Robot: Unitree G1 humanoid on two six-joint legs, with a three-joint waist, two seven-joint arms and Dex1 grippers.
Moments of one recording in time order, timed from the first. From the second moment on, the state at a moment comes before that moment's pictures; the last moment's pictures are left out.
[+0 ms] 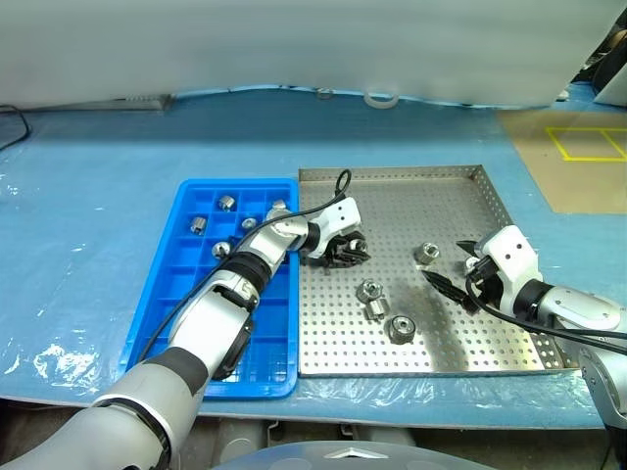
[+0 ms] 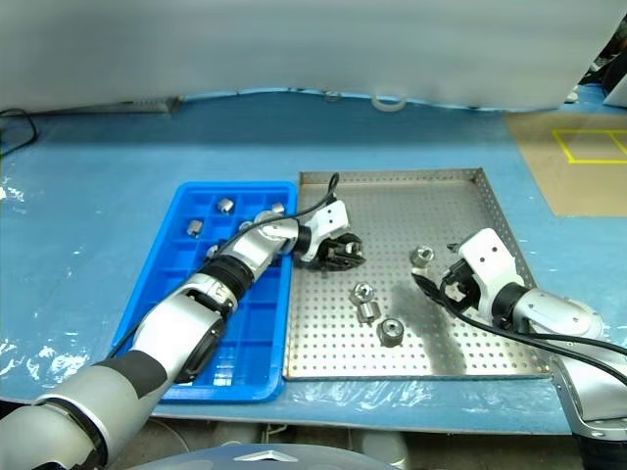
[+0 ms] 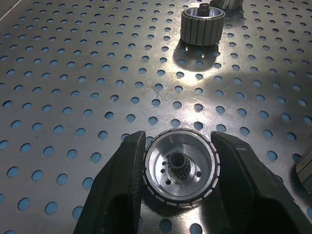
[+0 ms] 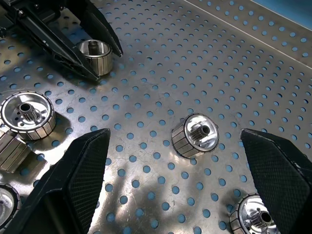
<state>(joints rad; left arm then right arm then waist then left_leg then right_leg) -0.99 0.01 -0.27 1.04 0.10 -0.08 -1.06 0.09 -0.78 -0.22 -0.52 0.34 0.66 0.61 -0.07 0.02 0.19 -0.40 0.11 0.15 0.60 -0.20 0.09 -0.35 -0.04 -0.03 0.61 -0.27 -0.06</state>
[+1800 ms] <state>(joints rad) -0.15 0.59 0.06 -0.32 -0.25 0.64 -0.60 -0.72 -0.50 0.28 0.14 0.27 0.36 1.09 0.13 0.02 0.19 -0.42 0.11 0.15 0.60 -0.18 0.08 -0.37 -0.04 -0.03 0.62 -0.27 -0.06</state>
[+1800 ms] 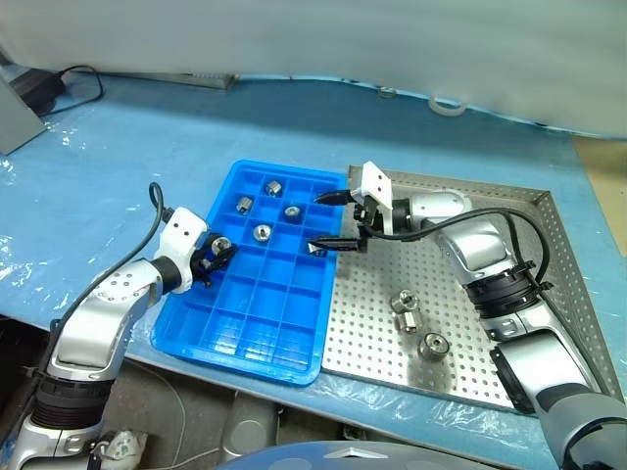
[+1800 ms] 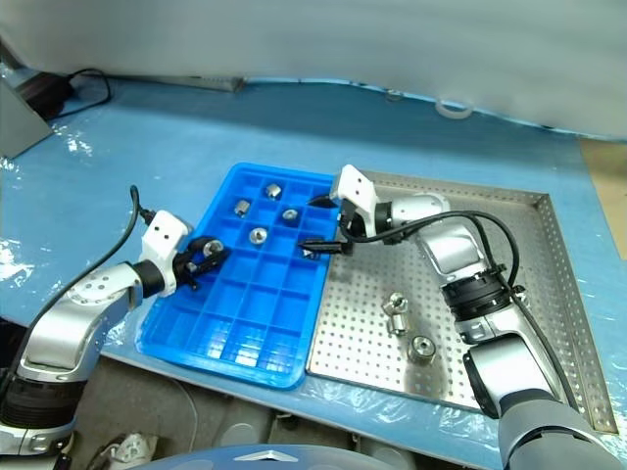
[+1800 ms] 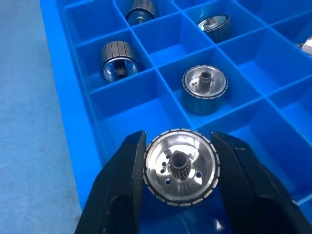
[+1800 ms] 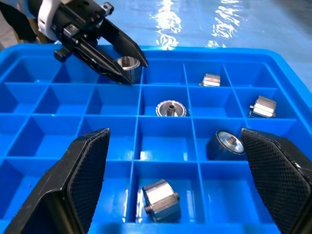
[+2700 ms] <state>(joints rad) -0.62 0.50 -0.24 -0.04 -0.41 0.50 -1.08 -0.43 -0.74 -0.06 -0.14 0.35 0.56 0.99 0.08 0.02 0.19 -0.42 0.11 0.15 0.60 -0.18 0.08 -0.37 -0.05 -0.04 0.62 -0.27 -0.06</state>
